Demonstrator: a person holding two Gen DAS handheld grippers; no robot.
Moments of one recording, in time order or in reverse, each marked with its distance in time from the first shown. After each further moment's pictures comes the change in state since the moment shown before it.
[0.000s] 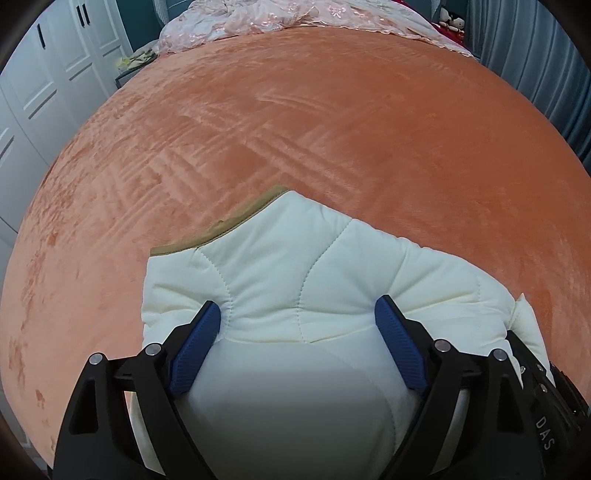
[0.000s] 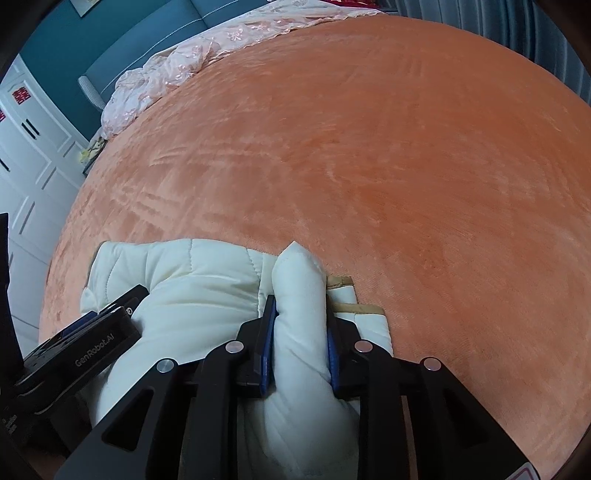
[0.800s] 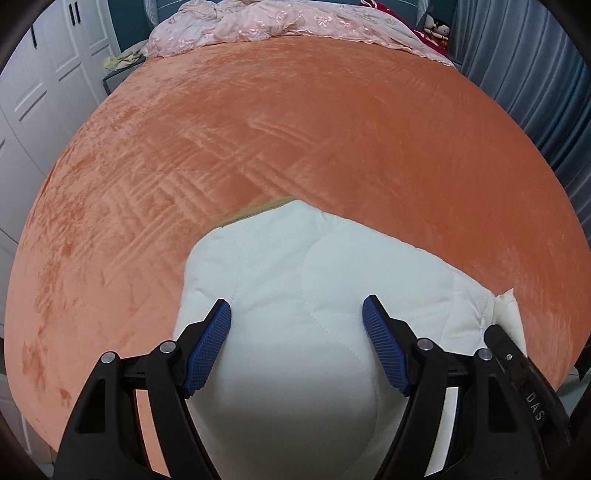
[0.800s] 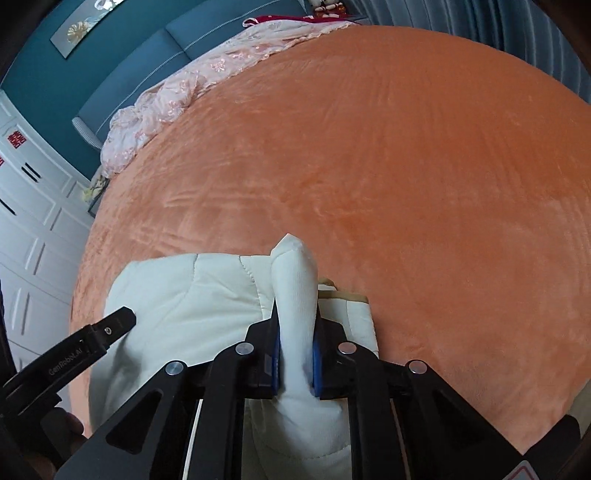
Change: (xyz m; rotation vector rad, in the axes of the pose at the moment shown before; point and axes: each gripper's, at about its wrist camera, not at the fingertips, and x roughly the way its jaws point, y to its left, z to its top) left arm -0.069 0.011 0.017 0.004 0.024 -0.092; right arm -0.063 -0.005 0.006 0.133 -0.039 0.034
